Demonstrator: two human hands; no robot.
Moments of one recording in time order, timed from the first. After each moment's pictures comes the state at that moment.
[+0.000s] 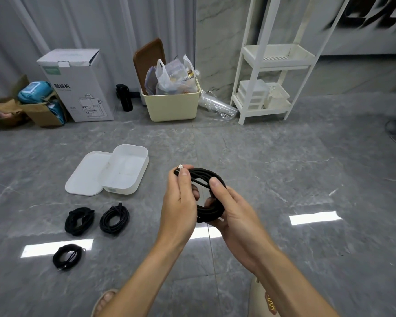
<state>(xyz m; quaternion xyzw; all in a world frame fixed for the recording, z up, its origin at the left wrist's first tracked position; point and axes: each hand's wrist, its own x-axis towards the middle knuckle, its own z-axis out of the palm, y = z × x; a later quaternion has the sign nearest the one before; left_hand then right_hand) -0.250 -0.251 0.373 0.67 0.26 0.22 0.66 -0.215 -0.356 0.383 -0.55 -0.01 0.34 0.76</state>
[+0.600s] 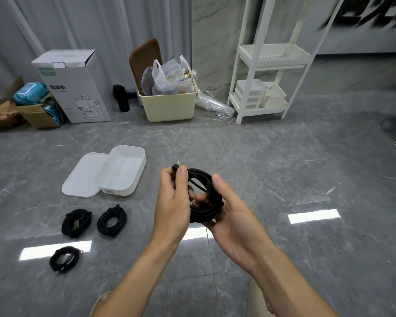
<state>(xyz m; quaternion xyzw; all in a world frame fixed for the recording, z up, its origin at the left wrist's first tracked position) -0.246 -0.248 0.372 0.65 0.26 0.24 0.68 -0.213 -0.357 0.386 -0.43 0.02 0.39 0.81</state>
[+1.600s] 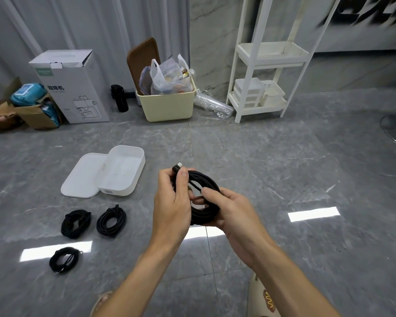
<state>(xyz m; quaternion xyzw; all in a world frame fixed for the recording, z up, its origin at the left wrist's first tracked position) -0.247 -0.250 0.369 0.68 0.23 0.27 0.64 -0.205 -0.361 0.379 -0.61 0.00 0.34 0.72</state>
